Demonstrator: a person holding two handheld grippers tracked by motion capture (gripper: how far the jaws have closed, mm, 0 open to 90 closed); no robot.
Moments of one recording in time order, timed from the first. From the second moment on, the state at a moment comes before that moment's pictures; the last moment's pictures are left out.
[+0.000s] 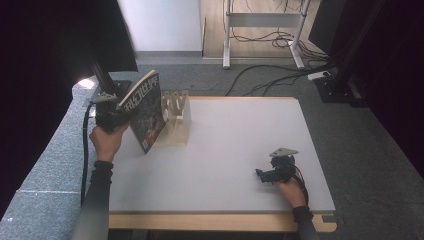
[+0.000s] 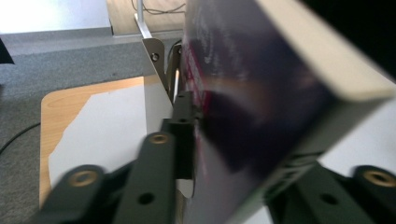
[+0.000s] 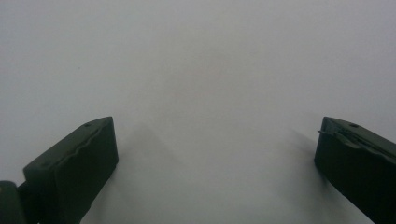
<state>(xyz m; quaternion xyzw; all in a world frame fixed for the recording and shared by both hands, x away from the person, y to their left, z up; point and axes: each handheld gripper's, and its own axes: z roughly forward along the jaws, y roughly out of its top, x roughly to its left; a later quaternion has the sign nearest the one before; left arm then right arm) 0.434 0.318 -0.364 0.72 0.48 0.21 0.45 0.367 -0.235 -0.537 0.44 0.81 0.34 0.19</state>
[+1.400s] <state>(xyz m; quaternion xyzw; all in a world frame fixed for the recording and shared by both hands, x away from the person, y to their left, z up) 0.345 0.310 -0.357 0.77 0.39 0.20 0.47 0.367 -0.234 -0.537 0.44 0.81 0.34 0.19</state>
